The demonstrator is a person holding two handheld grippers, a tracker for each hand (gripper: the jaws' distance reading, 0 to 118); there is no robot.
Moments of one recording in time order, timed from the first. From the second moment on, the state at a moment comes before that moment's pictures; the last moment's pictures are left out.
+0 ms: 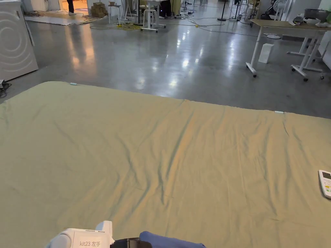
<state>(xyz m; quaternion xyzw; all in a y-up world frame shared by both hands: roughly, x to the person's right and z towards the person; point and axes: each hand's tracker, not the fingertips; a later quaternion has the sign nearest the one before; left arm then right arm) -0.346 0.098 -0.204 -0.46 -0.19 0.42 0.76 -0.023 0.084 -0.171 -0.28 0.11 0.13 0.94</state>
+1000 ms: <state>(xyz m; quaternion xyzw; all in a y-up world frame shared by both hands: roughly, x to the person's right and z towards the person) -0.402 0.137 -0.218 -0.44 -0.24 0.42 0.75 0.006 0.179 -0.197 -0.21 0.10 0.10 0.97</state>
